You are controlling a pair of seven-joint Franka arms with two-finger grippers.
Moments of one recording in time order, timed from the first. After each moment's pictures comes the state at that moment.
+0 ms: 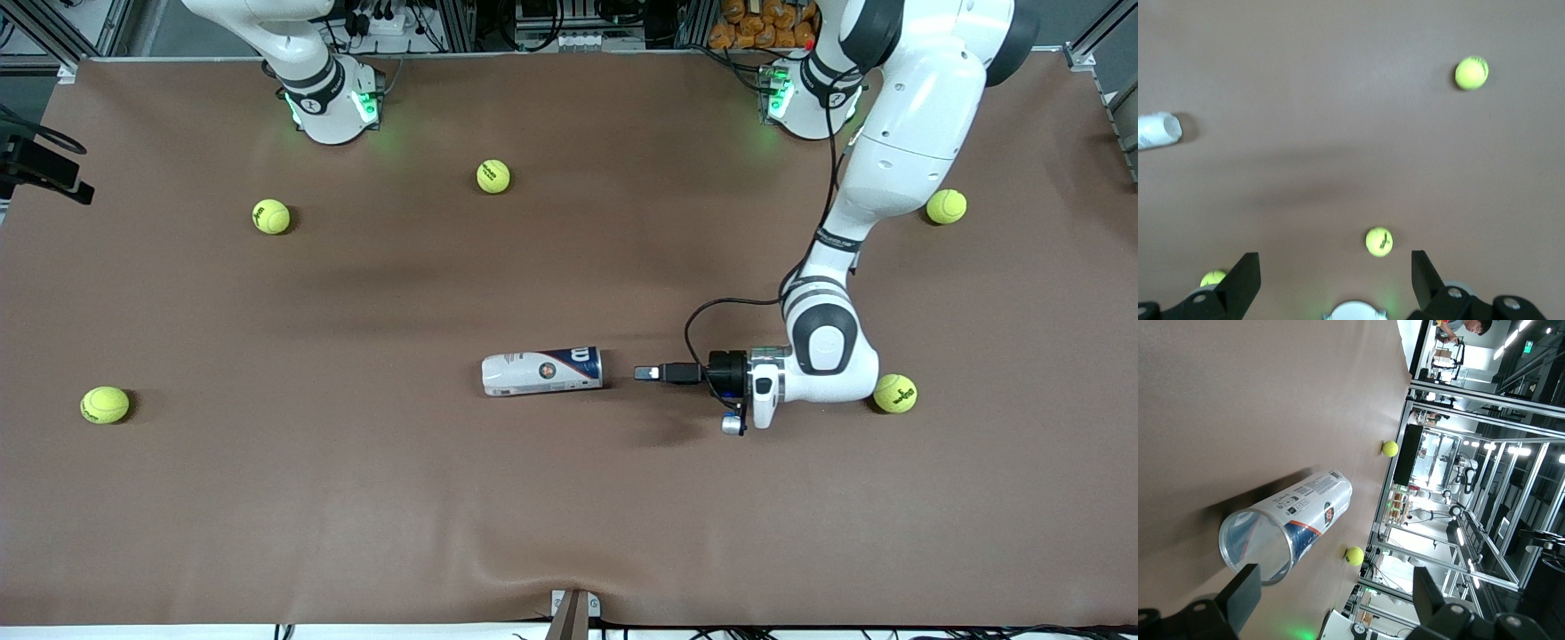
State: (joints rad) left arm -0.25 0.83 -0.06 -1.60 -1.55 1.93 0.59; right arm 0.00 0.00 -0.10 -1.44 0.02 1.38 -0.01
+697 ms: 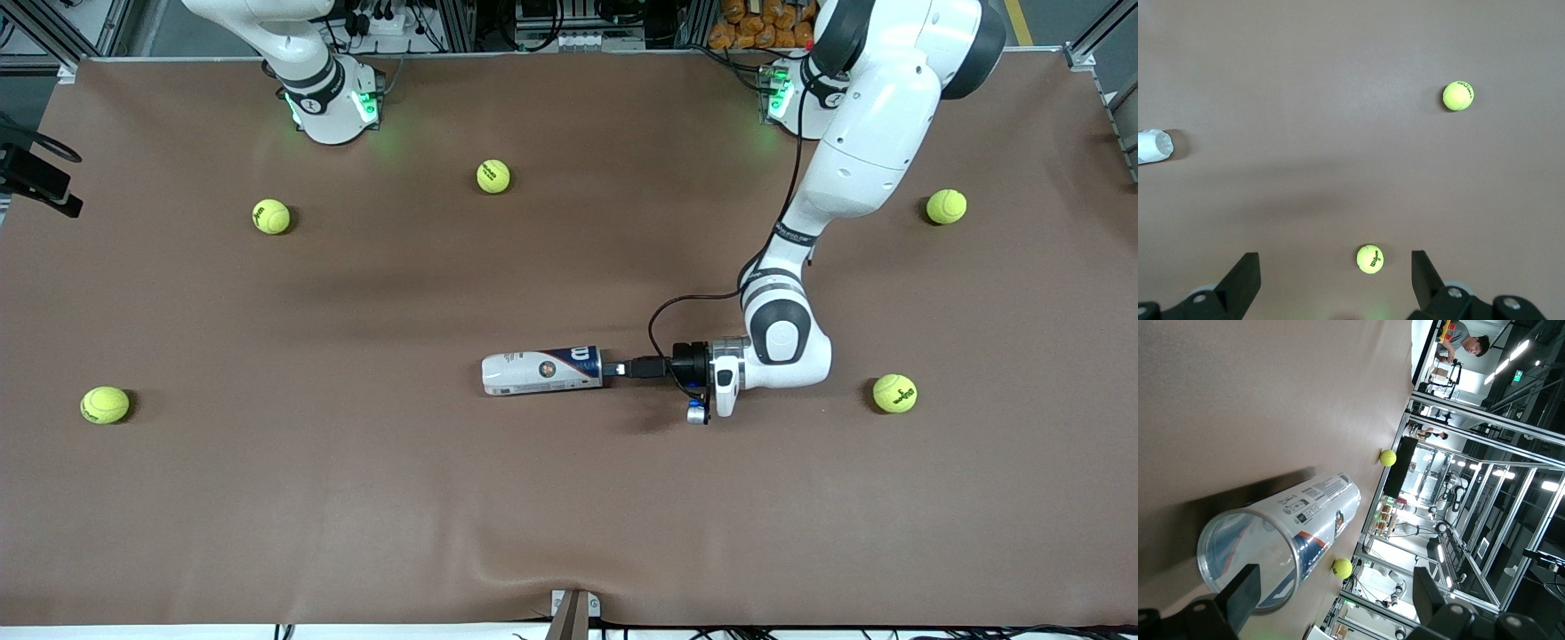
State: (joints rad) left arm -0.34 0.88 -0.06 -1.61 -1.70 1.98 0.59; right arm 0.00 0.00 -0.08 -1.43 -0.02 1.41 -0.01
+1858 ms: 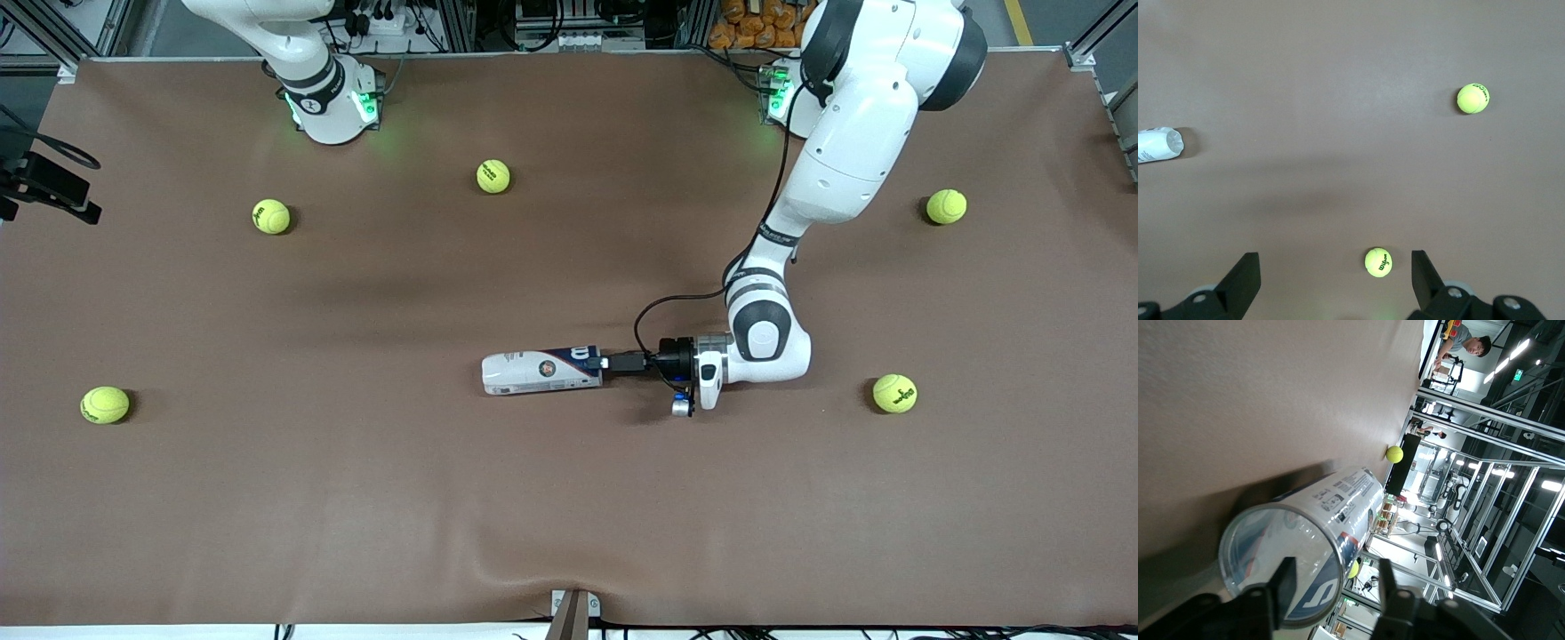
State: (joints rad) left arm -0.37 0.92 -0.06 -1.61 -1.74 1.98 0.64; right arm 0.00 0.01 -0.06 -1.45 0.00 1.43 -0.01
